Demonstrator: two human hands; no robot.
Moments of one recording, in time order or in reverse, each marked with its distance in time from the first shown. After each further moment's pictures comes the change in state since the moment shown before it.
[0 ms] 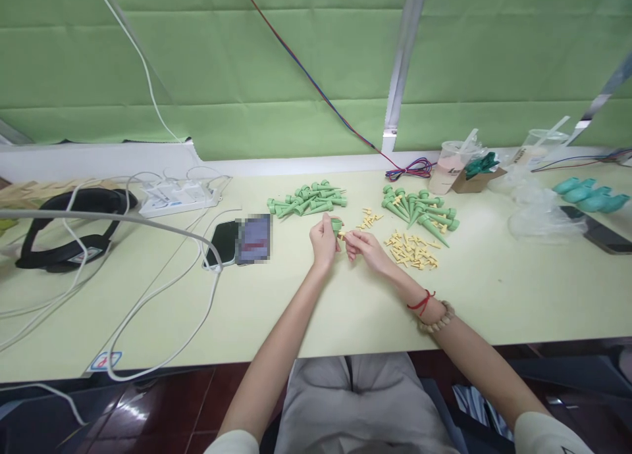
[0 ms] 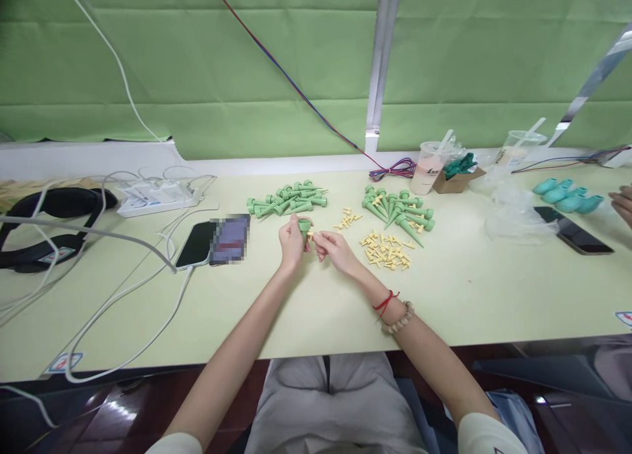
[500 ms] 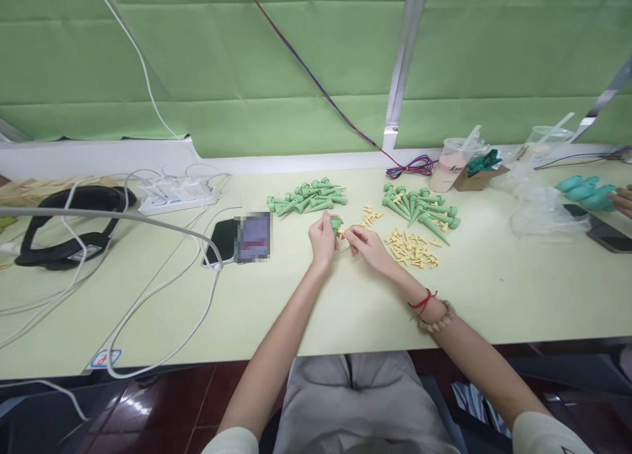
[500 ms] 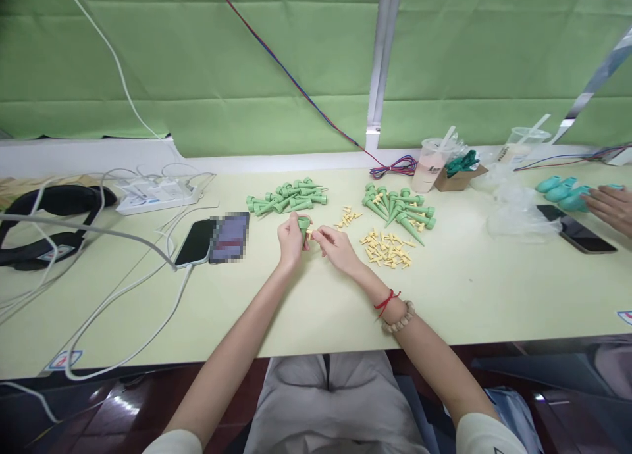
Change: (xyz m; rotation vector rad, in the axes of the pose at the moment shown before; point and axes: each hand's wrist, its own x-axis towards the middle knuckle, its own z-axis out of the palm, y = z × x) left_hand 0.001 0.000 -0.001 0.013 0.014 -0.001; right_hand 0.000 -0.008 -0.002 0.236 0.038 0.179
